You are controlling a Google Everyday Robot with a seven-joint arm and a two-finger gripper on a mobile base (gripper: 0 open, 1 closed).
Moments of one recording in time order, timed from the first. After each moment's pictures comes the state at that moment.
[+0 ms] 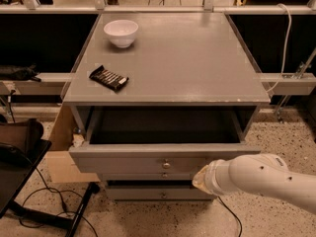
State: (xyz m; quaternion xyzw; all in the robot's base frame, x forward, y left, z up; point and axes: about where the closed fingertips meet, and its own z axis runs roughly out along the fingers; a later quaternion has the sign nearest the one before) arm 0.464 -0.142 0.559 -0.55 0.79 0.05 0.26
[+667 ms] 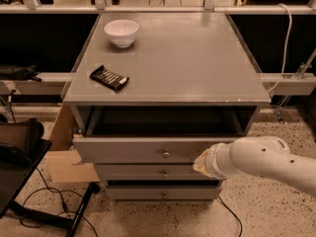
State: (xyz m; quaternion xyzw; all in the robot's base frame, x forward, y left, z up) arm 0.503 -0.146 0.593 -0.56 0.78 0.03 0.28
